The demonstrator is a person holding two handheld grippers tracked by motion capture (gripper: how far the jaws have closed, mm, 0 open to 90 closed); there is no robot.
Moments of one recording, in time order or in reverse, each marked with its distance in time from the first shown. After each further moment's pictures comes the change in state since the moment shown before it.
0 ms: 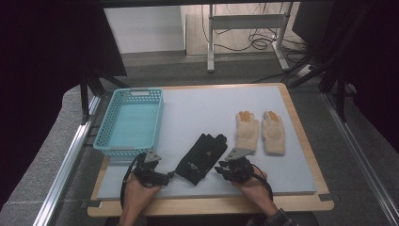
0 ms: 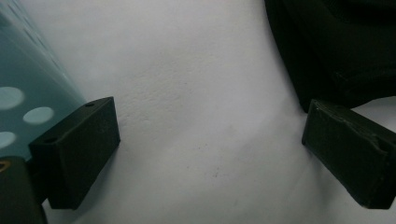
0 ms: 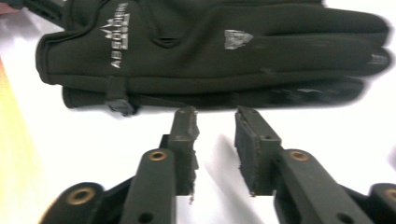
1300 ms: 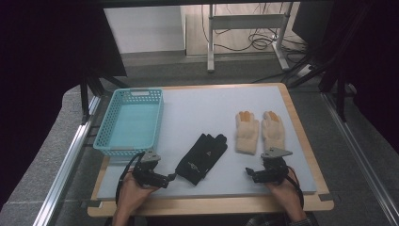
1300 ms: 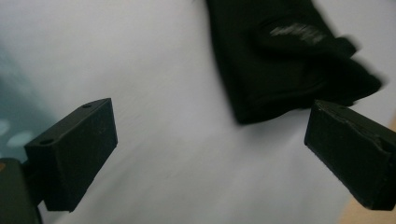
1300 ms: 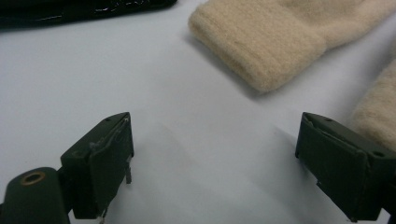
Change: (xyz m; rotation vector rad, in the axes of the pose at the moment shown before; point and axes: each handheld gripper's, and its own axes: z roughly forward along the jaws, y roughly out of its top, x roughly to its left) left arm -0.016 0.018 -0.027 -0.038 -0.110 0.022; right arm -0.067 -0.059 -0.054 0.014 -0.211 0.102
